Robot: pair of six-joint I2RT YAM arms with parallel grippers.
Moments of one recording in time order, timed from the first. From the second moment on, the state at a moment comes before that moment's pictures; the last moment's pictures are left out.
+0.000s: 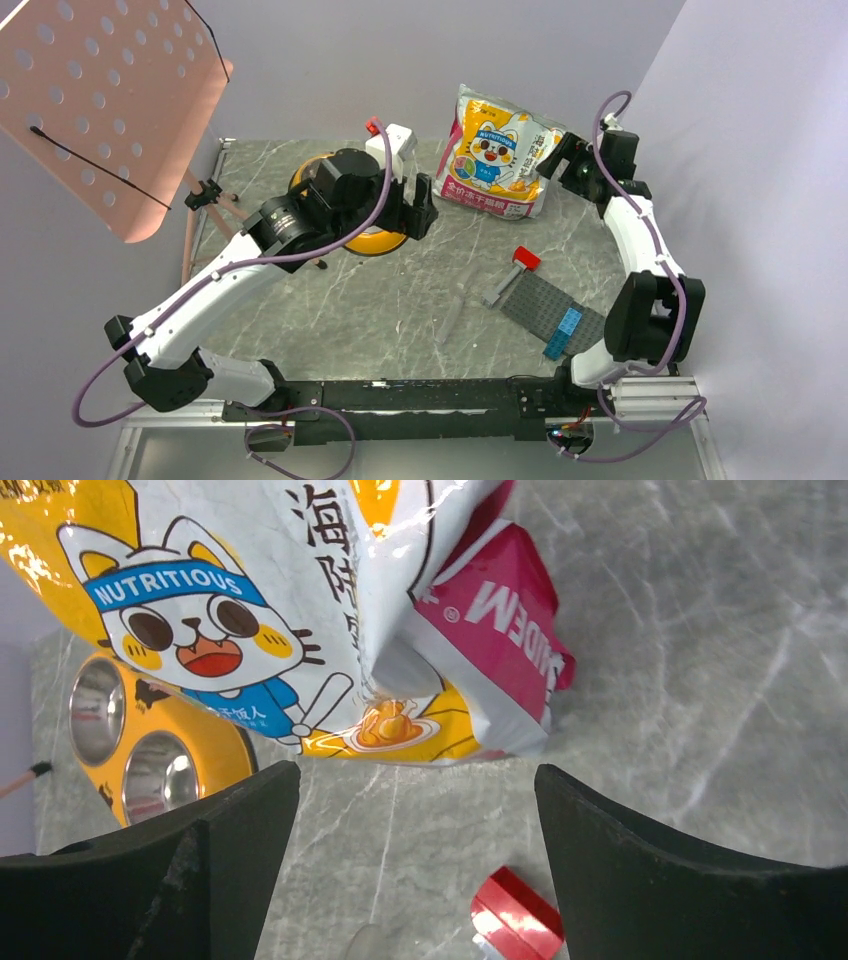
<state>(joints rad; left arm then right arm) -0.90 1.34 1.66 -0.72 -0.18 -0.33 -0.12 1.50 1.28 -0.35 -0.24 0.43</state>
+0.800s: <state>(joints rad) -0.85 1.21 1.55 -0.70 -0.18 -0.35 -0.10 1.73 1.09 0.17 -0.52 0.39</state>
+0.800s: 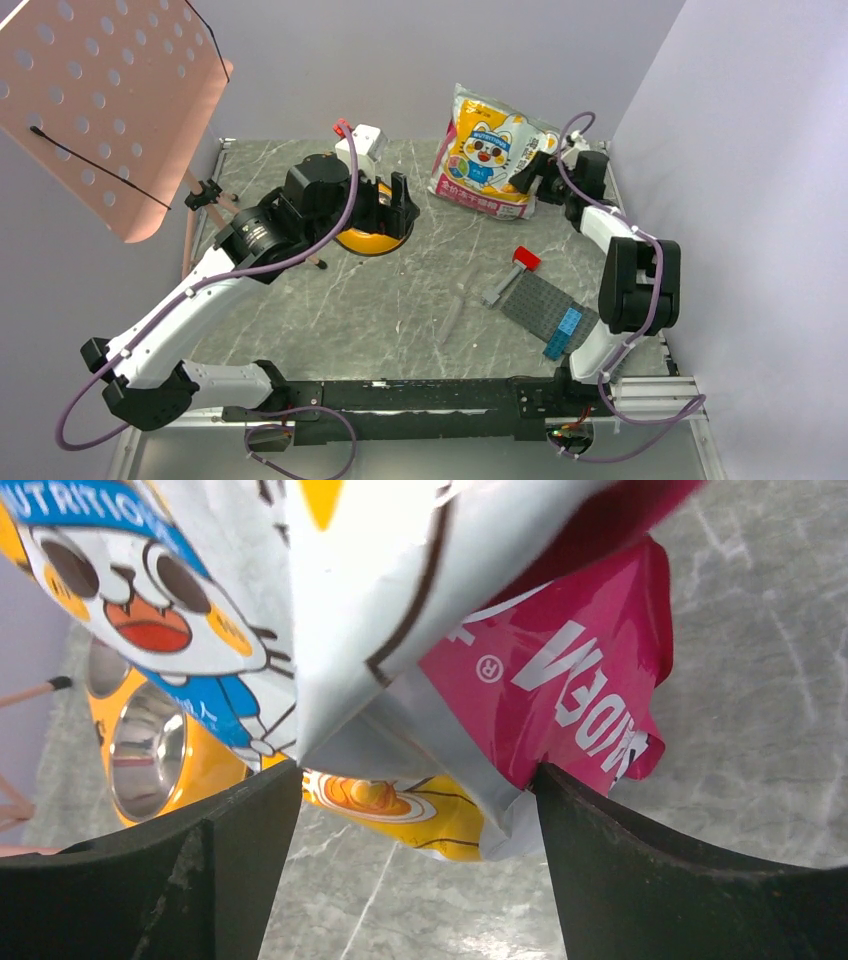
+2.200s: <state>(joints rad) -0.66 1.41 1.56 -0.62 0.19 -0.86 0.19 1.72 1.72 -0.64 -0.24 0.32</state>
